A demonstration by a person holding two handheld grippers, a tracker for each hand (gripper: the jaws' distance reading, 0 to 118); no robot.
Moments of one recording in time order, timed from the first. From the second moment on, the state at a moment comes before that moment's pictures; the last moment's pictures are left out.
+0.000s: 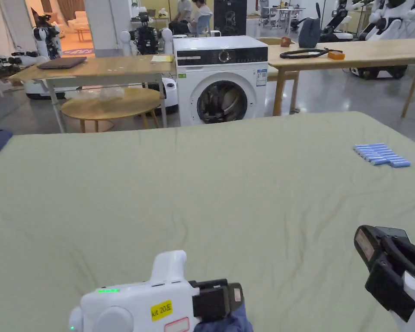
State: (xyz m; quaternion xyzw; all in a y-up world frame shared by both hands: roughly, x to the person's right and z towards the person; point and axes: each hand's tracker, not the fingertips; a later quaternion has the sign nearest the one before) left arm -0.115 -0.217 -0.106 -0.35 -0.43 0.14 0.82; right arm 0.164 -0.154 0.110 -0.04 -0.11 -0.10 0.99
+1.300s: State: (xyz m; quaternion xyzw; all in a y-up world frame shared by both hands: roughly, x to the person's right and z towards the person) left arm -0.243 -0.253 -0.080 -0.33 -0.31 0.29 0.85; right arm 0.094 -0.248 -0.012 -0.37 0.06 -0.13 0.92
